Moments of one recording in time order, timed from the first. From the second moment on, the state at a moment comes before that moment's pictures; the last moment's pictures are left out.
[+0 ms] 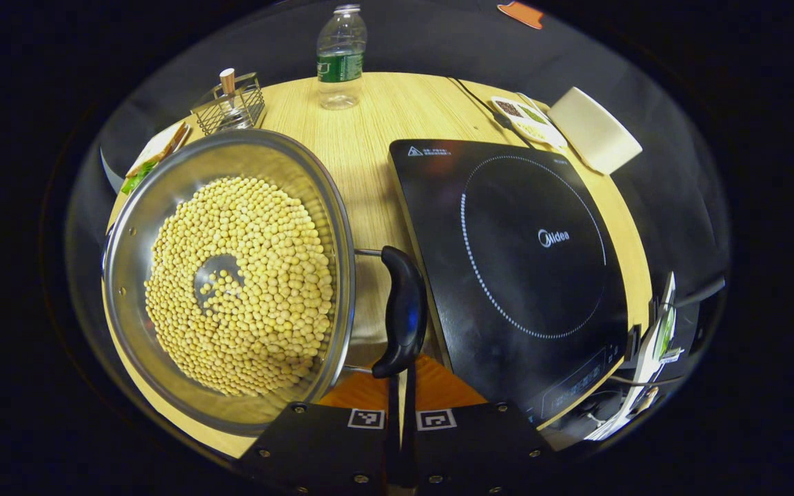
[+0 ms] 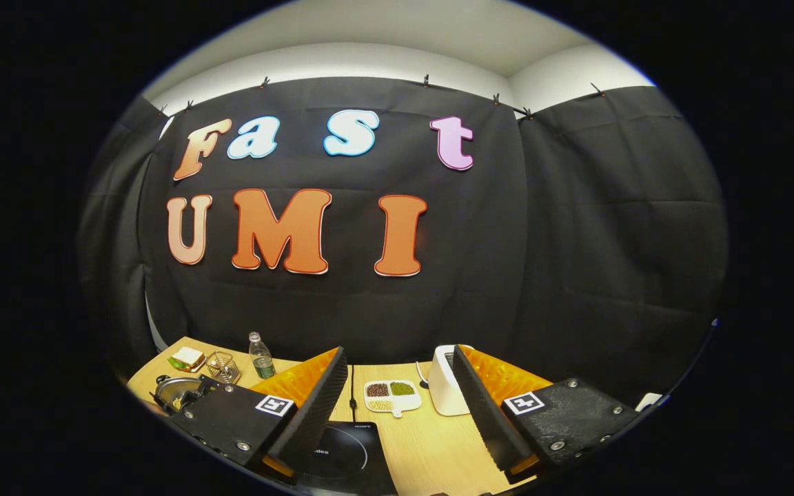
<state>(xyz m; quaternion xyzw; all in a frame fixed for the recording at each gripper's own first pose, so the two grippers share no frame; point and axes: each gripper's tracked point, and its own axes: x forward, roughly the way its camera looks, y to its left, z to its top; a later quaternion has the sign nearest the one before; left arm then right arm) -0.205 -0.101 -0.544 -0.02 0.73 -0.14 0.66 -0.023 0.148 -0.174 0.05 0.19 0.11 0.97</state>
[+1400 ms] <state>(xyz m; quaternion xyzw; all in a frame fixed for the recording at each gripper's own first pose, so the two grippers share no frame) -0.146 -0.086 -0.519 -0.06 0.68 -0.14 0.71 -0.074 0.237 -0.236 0.04 0.30 0.22 0.93</state>
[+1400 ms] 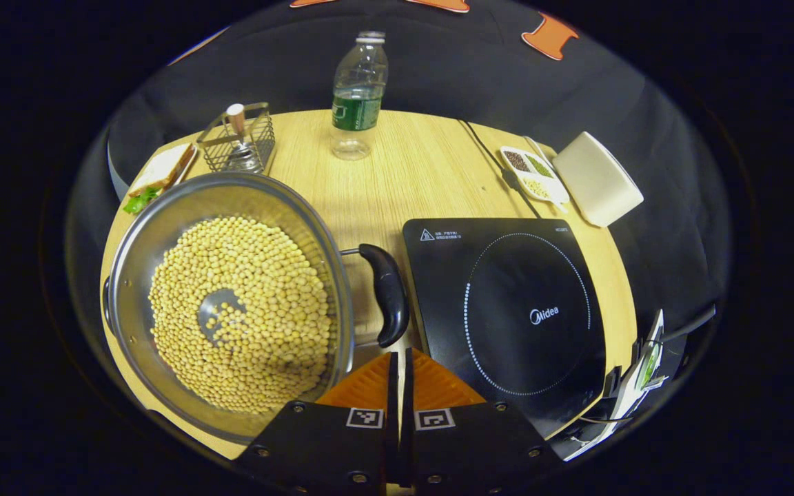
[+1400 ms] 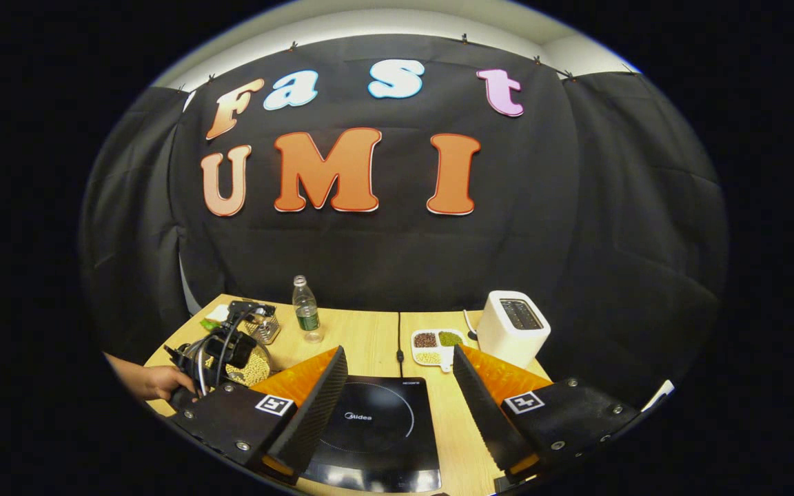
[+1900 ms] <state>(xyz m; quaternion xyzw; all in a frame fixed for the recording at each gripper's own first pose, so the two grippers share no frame) -0.147 0.048 -0.477 -0.02 0.65 -0.05 0.76 -0.117 0.354 -0.272 0.03 0.38 0.34 0.86</state>
